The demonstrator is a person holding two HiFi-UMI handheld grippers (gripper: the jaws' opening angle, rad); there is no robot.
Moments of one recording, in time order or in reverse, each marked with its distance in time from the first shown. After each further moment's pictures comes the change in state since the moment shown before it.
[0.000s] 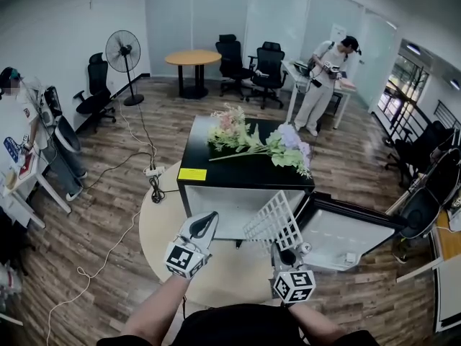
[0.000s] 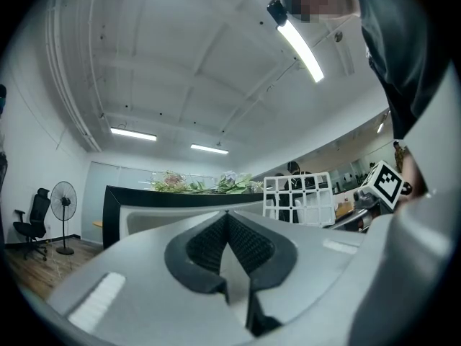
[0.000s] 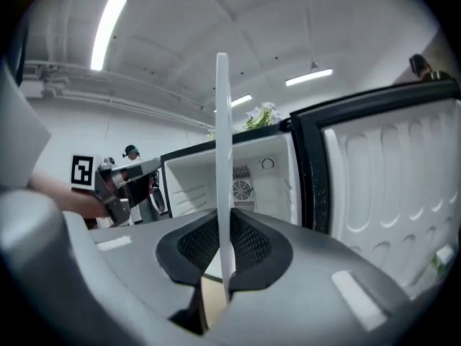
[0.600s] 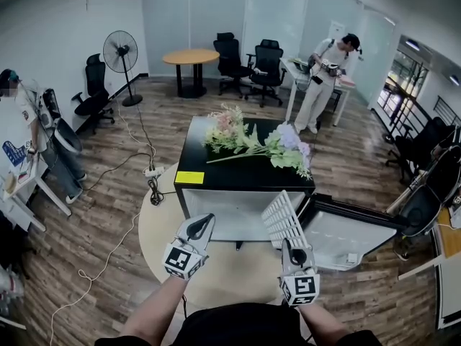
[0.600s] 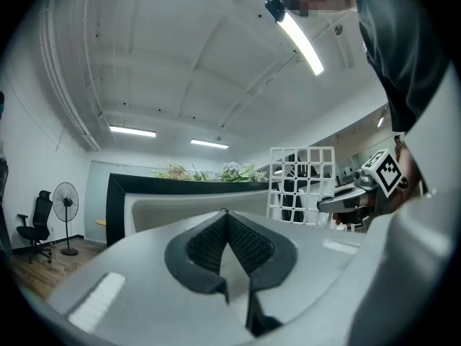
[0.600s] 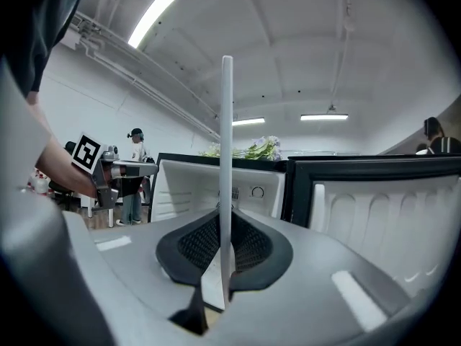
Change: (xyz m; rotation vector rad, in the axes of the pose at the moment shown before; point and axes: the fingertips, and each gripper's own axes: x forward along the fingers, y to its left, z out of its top) left arm 0.004 0.011 -0.018 0.021 0.050 0.005; right arm -0.012 -0.021 0.035 -0.283 -0.129 -0.081
